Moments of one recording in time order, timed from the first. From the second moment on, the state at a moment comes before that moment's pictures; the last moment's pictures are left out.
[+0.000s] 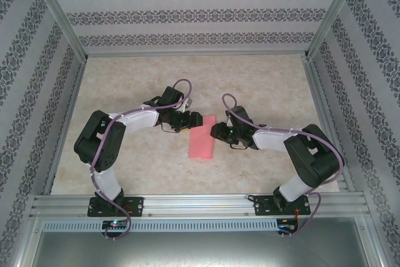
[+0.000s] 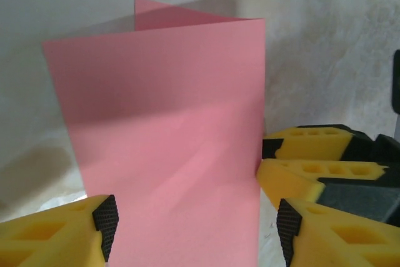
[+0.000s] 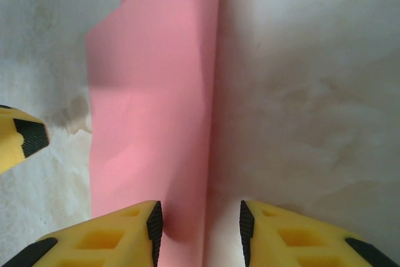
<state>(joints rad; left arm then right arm) -0.50 1.81 1.08 -0.28 0.52 -0.62 0.52 1.57 0.63 0.07 -0.29 0.83</state>
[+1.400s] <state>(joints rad) -0.50 1.79 1.13 -0.33 0.48 -0.55 0.46 1.76 0.88 -0.12 -0.28 0.70</state>
